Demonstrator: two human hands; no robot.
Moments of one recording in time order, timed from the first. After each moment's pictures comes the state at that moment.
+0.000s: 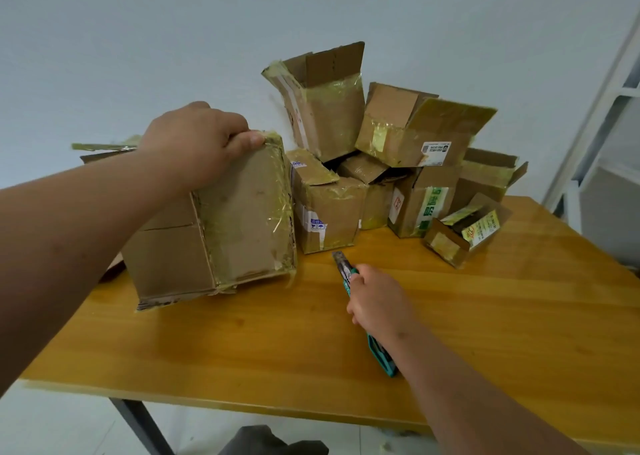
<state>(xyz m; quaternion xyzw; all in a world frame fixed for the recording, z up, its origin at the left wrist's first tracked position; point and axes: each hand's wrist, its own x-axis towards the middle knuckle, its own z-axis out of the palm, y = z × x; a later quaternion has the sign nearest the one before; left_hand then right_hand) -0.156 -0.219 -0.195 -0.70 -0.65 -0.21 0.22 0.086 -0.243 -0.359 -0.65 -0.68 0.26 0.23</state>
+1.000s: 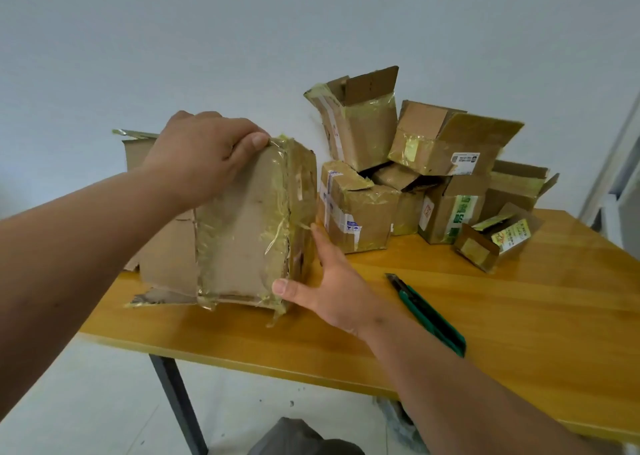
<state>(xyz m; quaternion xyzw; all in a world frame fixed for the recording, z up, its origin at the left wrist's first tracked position) -0.175 -0.317 -0.186 -0.71 -0.60 -0.25 0.25 0.020 -0.296 -0.329 -0.41 -0.79 0.36 0.27</state>
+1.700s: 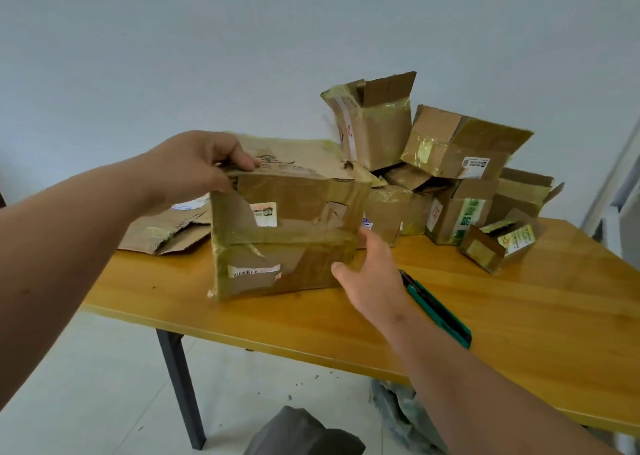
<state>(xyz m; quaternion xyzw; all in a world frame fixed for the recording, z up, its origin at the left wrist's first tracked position) -0.210 -0.354 -0.201 -0.65 -0.62 -0.39 -0.20 0.027 -0.303 -0.335 -0.54 -0.72 0.25 0.36</state>
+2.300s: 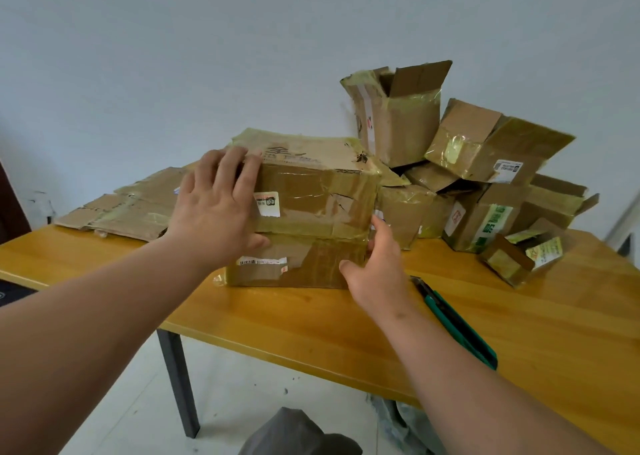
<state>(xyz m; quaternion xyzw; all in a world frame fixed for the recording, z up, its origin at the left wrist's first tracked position) -0.222 -0.316 -0.299 -0.62 -0.72 -0.16 0.28 0.004 -0.272 -0.346 -0.53 -0.70 0.27 0.39</state>
